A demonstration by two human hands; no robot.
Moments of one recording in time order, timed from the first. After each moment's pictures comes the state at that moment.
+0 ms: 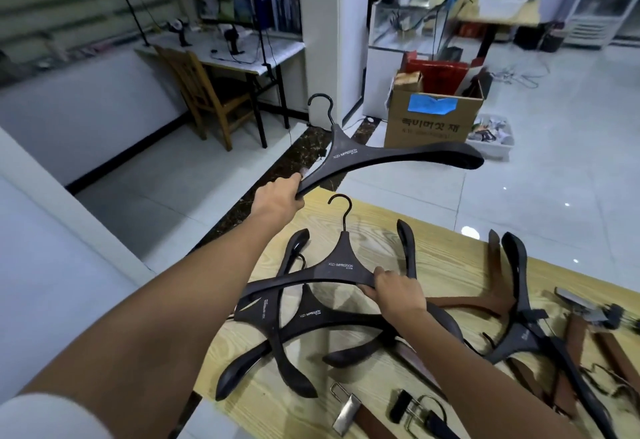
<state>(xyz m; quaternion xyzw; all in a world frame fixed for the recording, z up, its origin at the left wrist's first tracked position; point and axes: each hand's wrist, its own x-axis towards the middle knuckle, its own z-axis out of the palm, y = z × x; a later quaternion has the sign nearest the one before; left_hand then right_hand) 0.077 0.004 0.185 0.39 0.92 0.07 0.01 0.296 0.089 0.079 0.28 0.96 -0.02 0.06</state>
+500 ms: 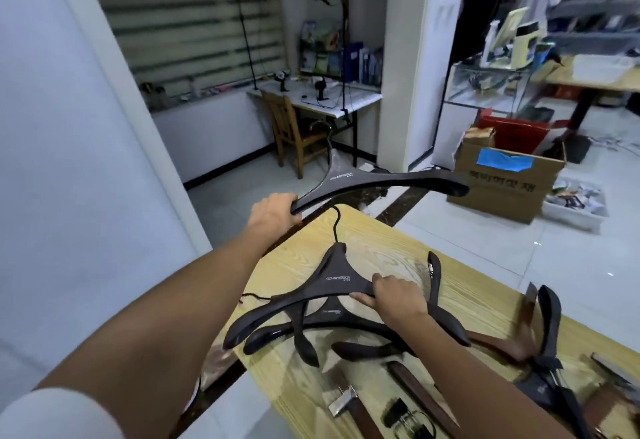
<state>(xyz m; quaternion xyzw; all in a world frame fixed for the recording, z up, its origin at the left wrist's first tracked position) 0.151 -0.096 0.245 0.24 0.96 0.10 -0.03 0.329 0.062 0.143 0.13 0.99 0.03 0.01</state>
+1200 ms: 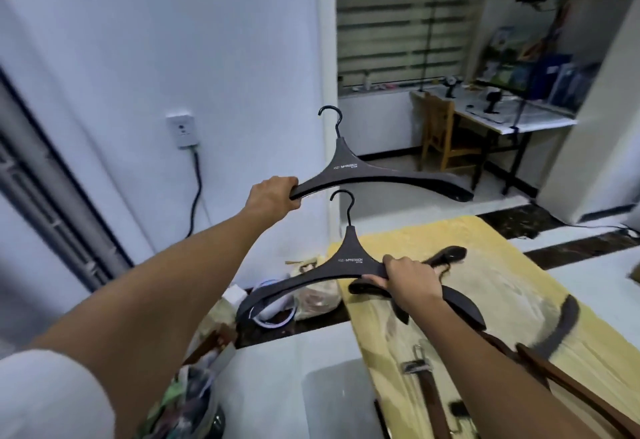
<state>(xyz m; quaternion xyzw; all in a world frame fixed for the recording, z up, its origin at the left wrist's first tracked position) 0.299 -0.337 0.284 0.00 0.99 0.07 -0.10 0.359 -0.082 0.189 -0.15 0.99 0.04 -0.05</state>
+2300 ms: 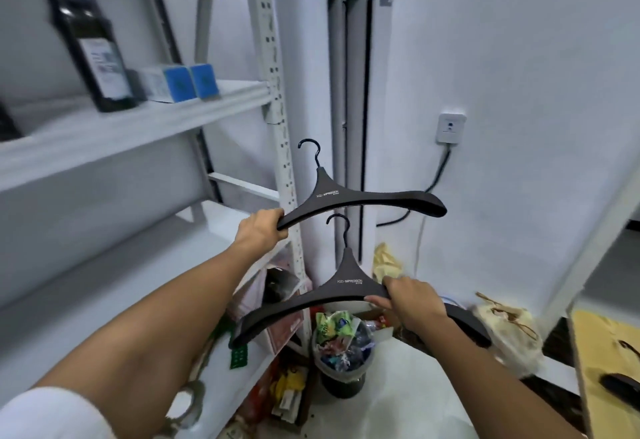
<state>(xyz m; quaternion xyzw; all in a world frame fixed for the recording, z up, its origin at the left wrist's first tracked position) 0.671 -0.645 0.258 -0.42 0.90 0.06 -0.11 0.499 -0.414 0.182 -0.56 0.83 0.01 -0.06</state>
